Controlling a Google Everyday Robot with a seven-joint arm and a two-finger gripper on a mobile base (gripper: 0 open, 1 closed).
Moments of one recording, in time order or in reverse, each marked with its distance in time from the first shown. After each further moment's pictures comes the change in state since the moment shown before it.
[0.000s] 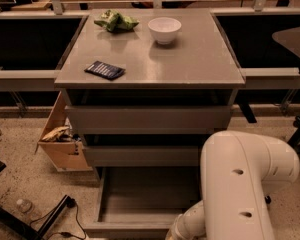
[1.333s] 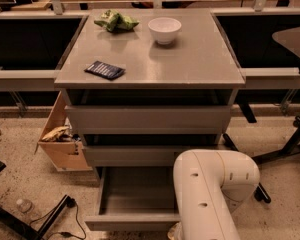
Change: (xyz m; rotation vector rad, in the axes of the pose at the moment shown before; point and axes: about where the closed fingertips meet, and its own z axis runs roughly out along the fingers) arm 0.042 -0.054 0.091 0.228 -0.122 0.008
